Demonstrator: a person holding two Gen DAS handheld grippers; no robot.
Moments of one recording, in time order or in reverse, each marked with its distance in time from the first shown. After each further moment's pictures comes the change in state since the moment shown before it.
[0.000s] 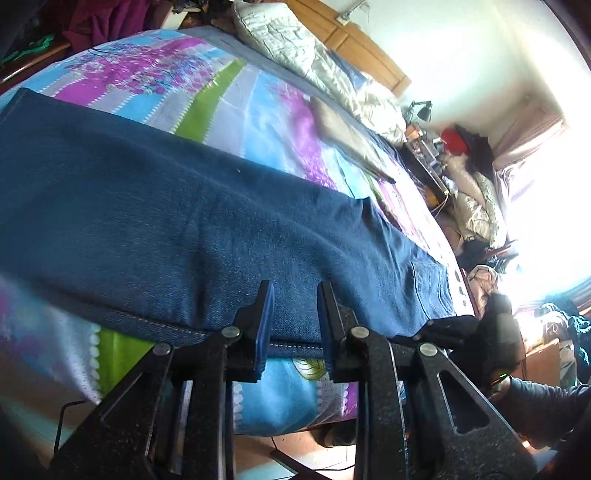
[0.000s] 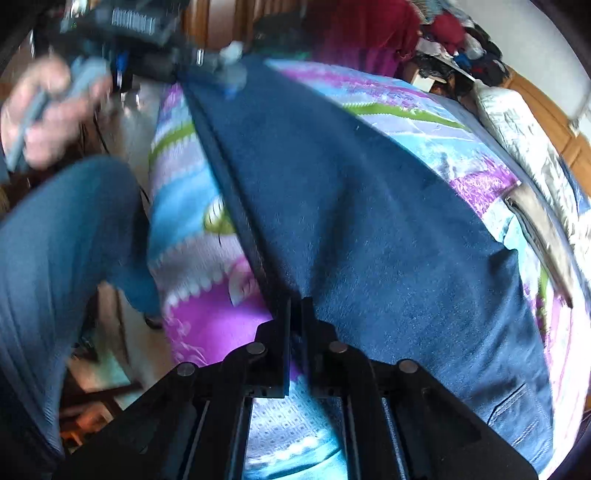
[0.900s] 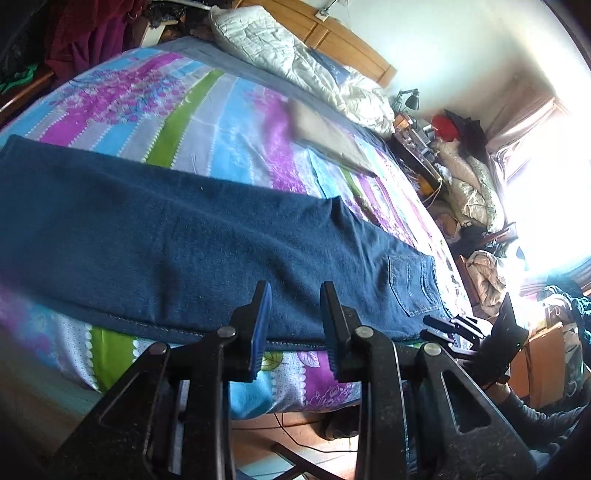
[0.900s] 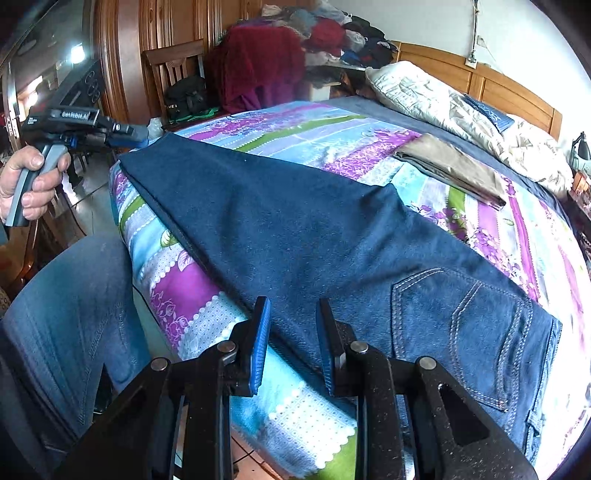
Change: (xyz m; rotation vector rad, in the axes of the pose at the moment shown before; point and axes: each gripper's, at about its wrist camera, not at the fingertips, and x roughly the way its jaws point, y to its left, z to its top) left arm -0.017 -0.053 0.018 0.081 -0.002 0.025; right arm -0.118 -0.058 -0.087 0.402 -0.168 -0.101
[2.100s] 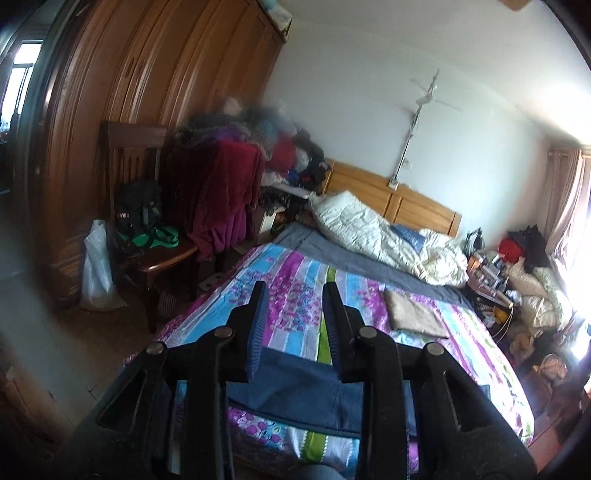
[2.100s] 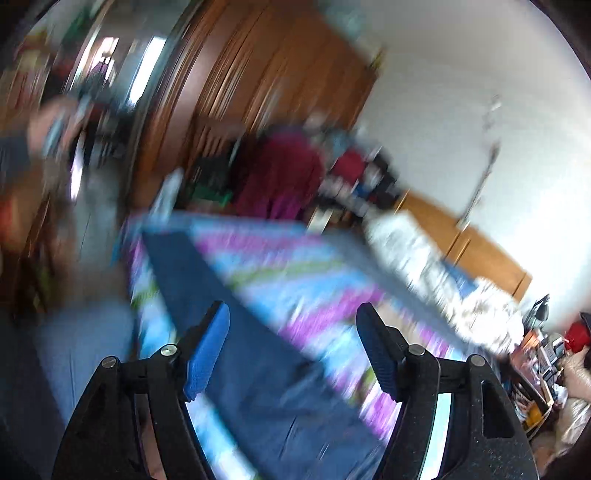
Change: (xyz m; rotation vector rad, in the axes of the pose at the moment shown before) left arm -0.333 0.023 0.035 0.034 -0.624 0.396; right arm -0.157 0.066 0.072 -0.408 -0.321 -0.165
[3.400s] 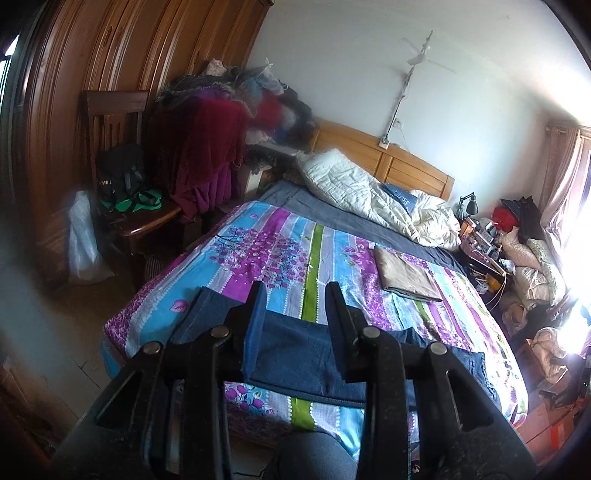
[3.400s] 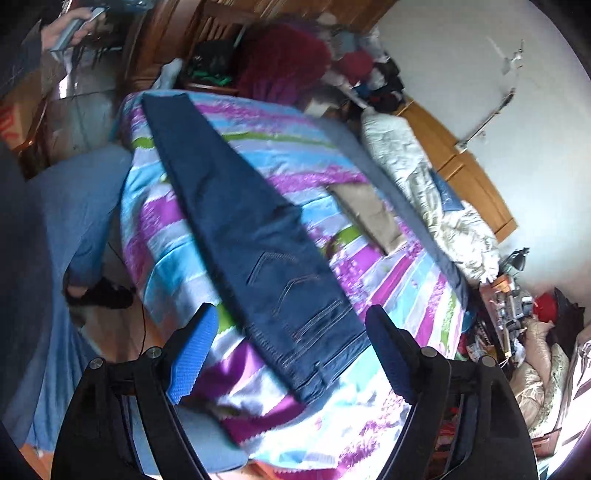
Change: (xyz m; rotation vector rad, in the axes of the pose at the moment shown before) left arm 0.026 -0.023 -0.033 0.010 0.140 -0.041; right arm -0.093 -0.055 -0.062 -0.079 0.410 -0.029
